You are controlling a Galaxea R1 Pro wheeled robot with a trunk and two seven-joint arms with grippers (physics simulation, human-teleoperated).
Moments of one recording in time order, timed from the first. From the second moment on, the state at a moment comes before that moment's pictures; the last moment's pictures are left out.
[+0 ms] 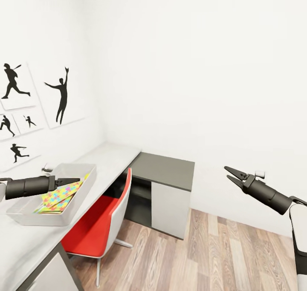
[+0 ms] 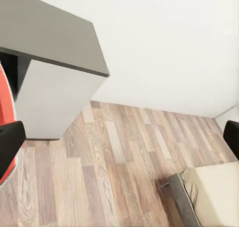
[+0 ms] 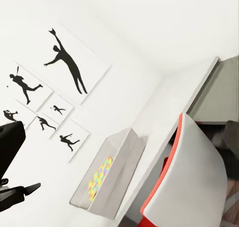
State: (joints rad) left arm -0.60 0.59 0.12 -1.28 0.40 1.03 -1.10; right arm -0.47 -0.19 -0.50 -1.46 -0.67 1.04 0.72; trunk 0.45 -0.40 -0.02
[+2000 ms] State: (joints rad) left arm -0.62 0.07 0.02 -1.08 0.09 0.97 -0.47; right arm -0.47 -0.13 -0.15 -1.12 -0.27 0.60 0.30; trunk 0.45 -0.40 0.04
